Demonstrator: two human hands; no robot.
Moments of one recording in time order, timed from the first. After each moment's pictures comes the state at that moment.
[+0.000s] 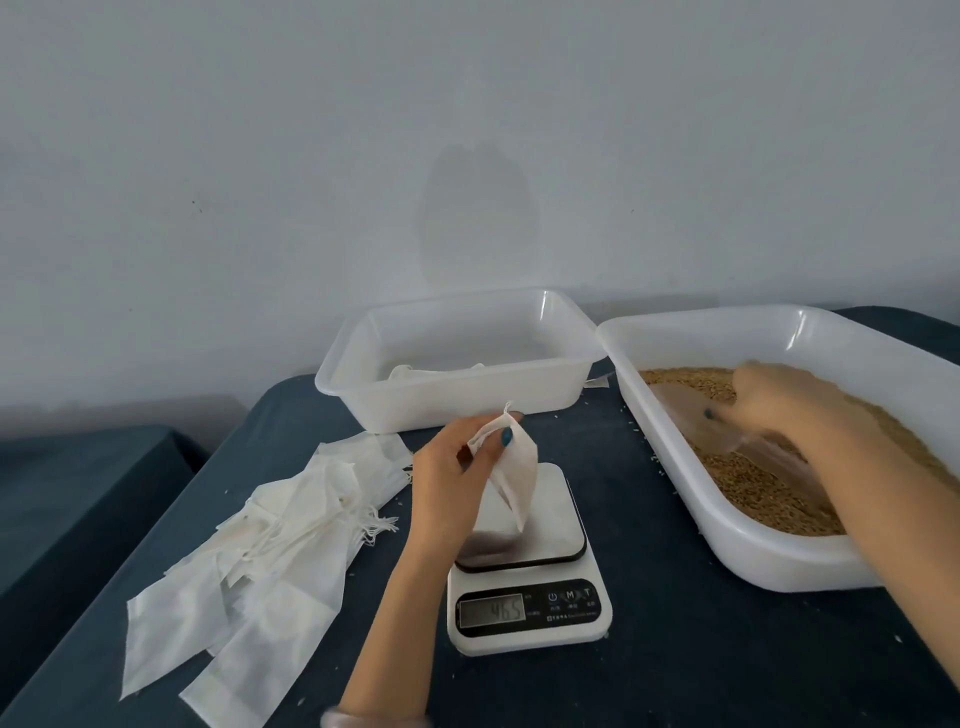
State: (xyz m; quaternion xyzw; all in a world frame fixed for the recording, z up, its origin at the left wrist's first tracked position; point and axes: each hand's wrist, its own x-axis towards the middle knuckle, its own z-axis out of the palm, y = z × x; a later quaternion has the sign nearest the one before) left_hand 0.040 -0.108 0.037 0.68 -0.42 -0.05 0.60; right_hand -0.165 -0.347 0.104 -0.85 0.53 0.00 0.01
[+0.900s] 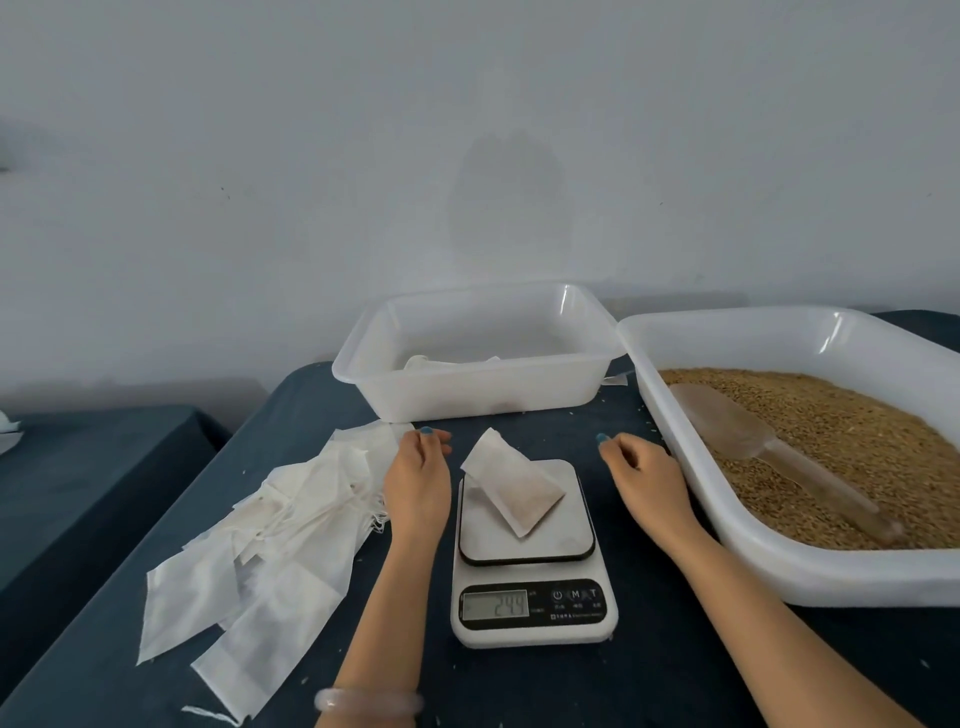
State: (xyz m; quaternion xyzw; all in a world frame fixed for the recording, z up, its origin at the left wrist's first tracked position) left_hand 0.070 -0.104 0.012 0.79 -0.17 -0.03 0.59; right_hand -0.088 -0.272 -0.010 -0.79 0.33 -0.33 0.39
